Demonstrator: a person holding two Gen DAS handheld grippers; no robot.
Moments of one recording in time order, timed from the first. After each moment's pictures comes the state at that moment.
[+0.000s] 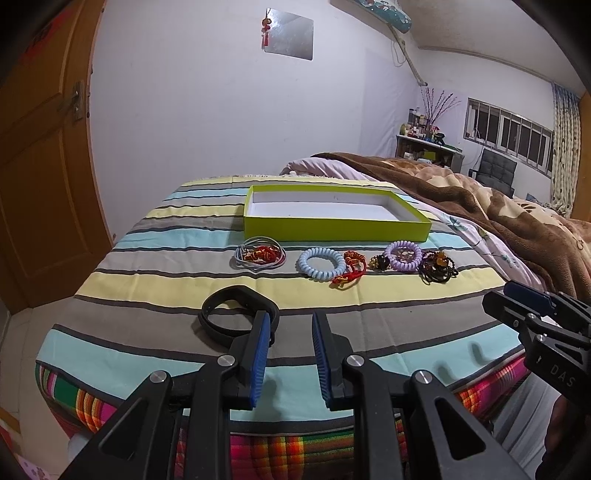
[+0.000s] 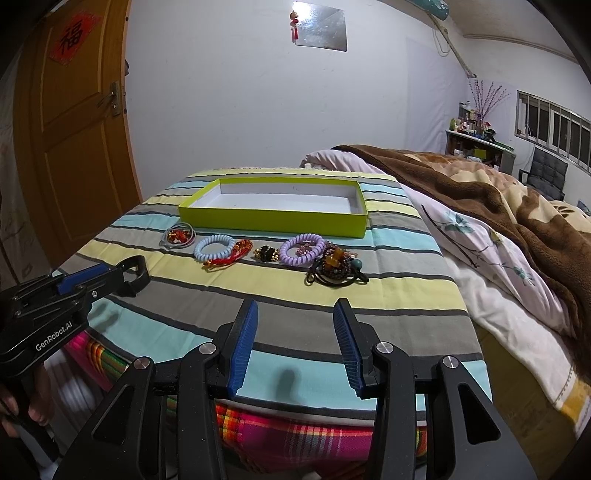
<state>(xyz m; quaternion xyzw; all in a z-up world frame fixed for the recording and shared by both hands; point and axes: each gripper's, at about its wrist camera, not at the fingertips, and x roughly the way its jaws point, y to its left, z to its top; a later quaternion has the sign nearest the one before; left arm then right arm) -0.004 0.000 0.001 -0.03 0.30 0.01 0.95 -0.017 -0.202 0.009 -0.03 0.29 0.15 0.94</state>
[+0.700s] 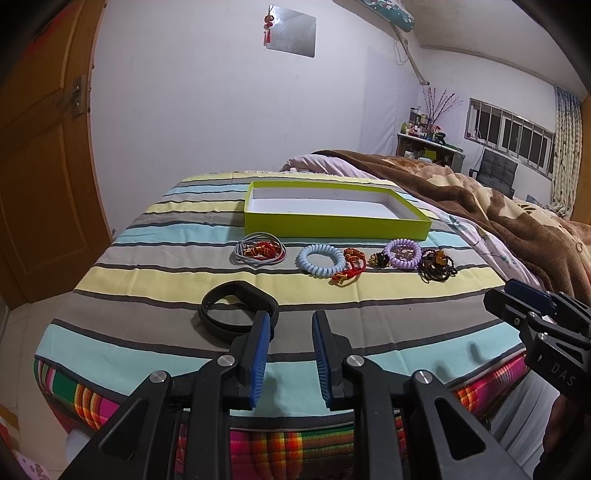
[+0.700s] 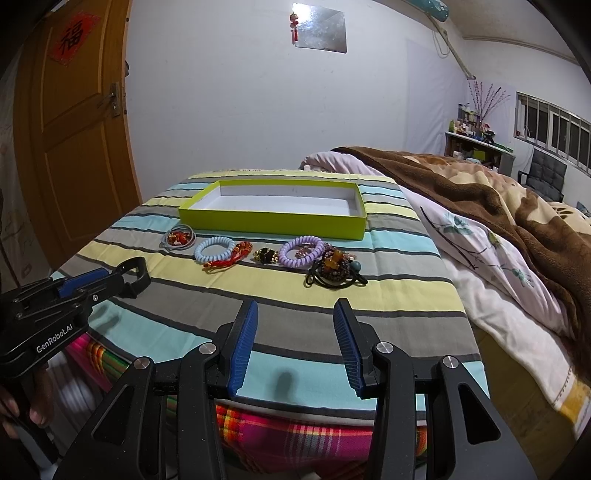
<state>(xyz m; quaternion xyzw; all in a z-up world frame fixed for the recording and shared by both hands) -0.006 0.001 0.001 -0.03 0.30 0.01 0.95 -0.018 -0.202 0.012 -0.03 0.29 0.15 0.94</state>
